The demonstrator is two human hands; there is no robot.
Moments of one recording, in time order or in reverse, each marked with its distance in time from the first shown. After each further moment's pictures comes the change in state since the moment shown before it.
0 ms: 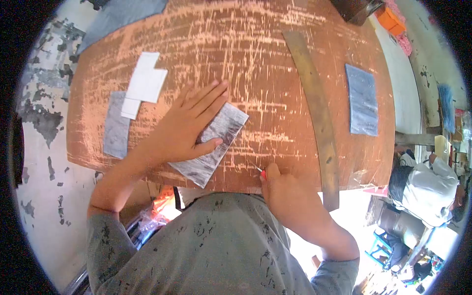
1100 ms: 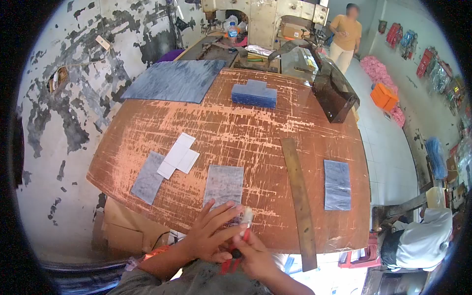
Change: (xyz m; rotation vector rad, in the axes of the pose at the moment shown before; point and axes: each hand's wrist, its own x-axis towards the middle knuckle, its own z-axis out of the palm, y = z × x) left_hand -0.035 0.121 -0.011 -0.261 0.611 0.057; right_hand -0.008 -0.035 0.043 1.931 -0.154 0.032
